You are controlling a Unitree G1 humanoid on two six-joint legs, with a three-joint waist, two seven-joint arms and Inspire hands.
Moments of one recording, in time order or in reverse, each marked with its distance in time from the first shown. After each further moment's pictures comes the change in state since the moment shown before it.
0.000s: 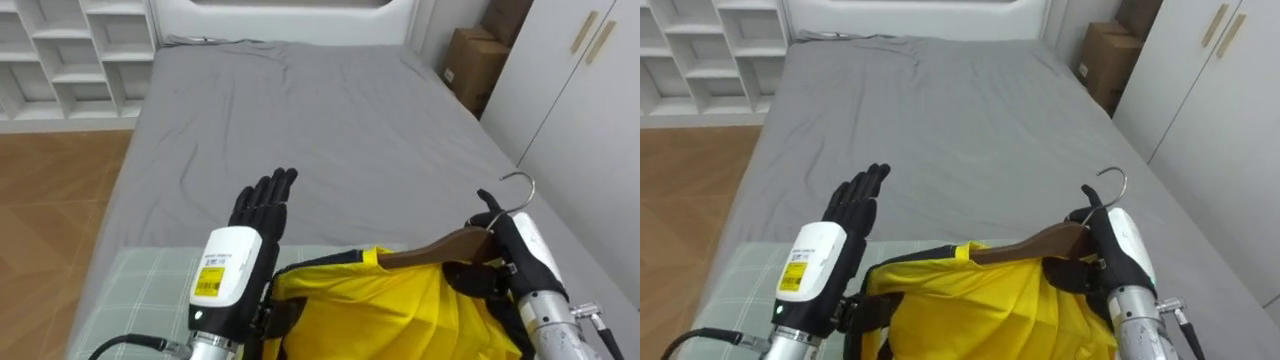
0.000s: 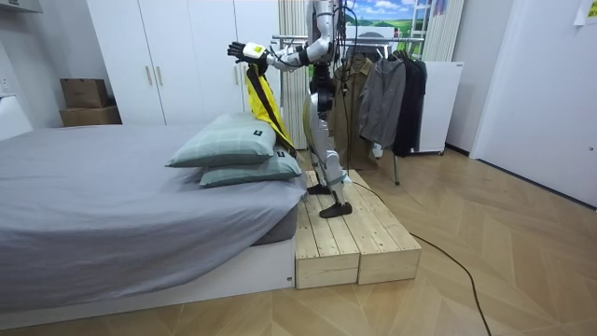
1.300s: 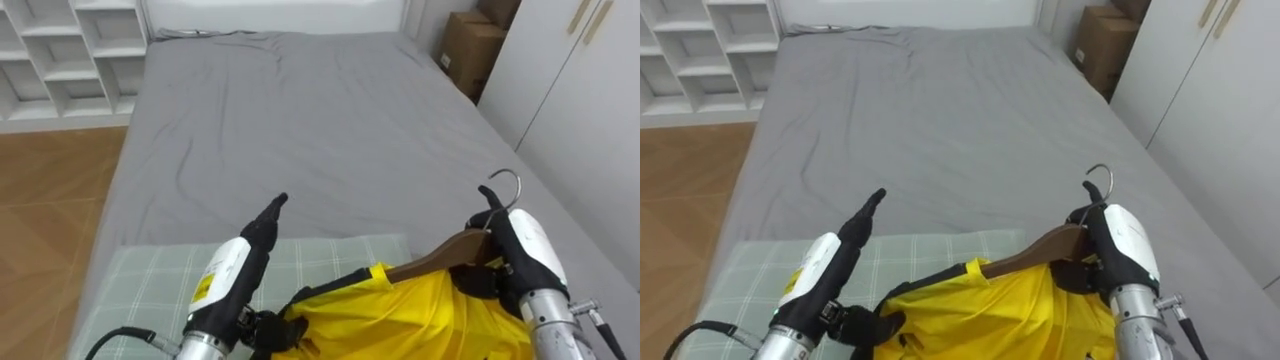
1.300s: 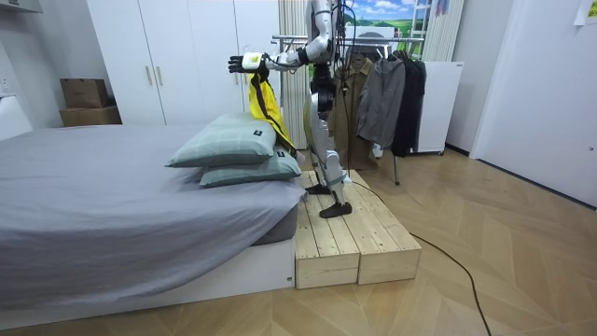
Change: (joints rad) left arm 0.017 0.052 0.012 0.006 -0.391 0.018 -0.252; right arm -0.026 -0.021 -0.006 0.114 -0.103 -0.055 -0.079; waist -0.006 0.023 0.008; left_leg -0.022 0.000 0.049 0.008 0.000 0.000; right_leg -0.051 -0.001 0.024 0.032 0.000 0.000
